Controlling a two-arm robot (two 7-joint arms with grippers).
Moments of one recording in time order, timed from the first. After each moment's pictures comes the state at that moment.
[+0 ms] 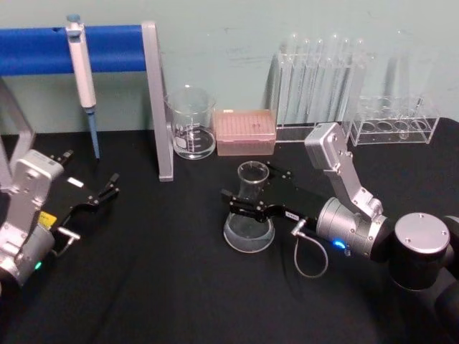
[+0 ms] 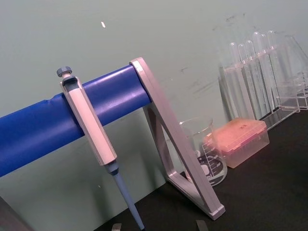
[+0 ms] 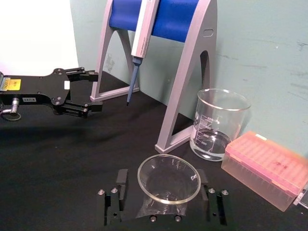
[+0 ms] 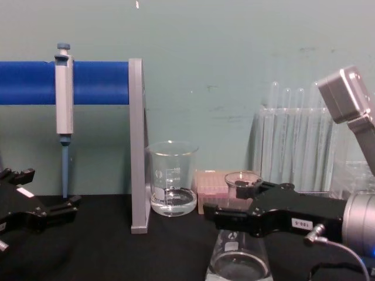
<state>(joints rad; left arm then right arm) -0.20 0.60 0.45 -1.41 -0.25 -0.12 0.03 0.37 0.35 -0.50 -1.30 0.31 0.00 0.52</state>
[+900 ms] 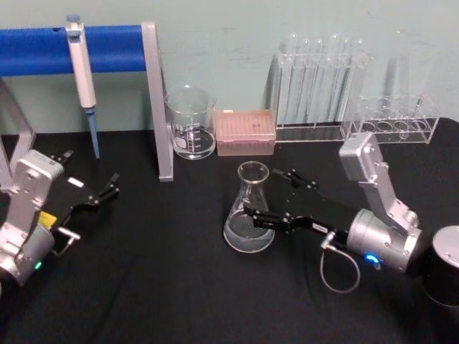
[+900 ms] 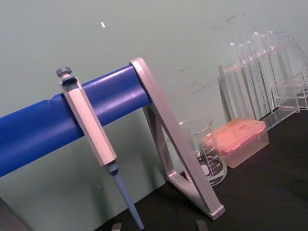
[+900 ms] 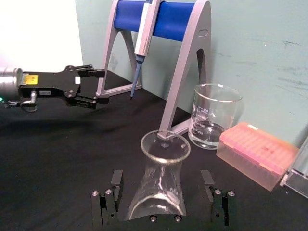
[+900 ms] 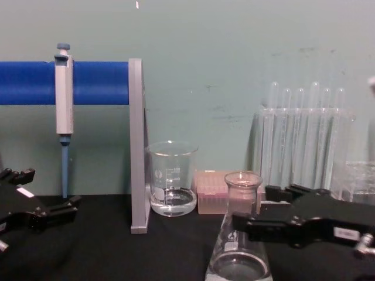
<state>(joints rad) -0.20 0.60 0.45 -1.41 -0.25 -0.12 0.03 0.28 0.45 -0.46 -1.42 0.37 0.01 0.55</state>
